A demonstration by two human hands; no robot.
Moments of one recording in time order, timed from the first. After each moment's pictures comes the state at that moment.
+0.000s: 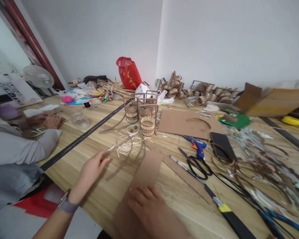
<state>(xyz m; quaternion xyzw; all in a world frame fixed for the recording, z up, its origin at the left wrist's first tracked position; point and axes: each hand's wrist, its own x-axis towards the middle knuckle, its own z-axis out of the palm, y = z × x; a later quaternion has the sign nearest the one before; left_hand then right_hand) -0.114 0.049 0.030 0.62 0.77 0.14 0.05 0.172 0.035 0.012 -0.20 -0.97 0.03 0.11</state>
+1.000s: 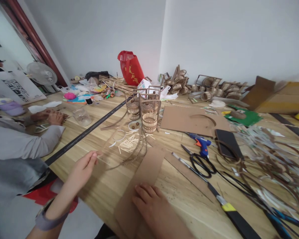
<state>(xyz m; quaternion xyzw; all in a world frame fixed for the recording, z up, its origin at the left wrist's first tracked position) -0.116 0.020 0.057 0.54 0.75 0.35 0.15 0.177 0.032 -0.012 -0.22 -0.97 0.02 0.14</state>
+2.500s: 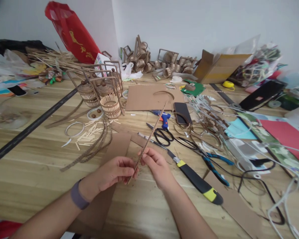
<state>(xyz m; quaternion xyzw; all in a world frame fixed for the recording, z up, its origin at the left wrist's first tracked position) 0.059 0.071 0.034 0.37 0.33 0.23 0.84 0.241 0.056 0.020 -0.44 -0.47 0.60 0.48</state>
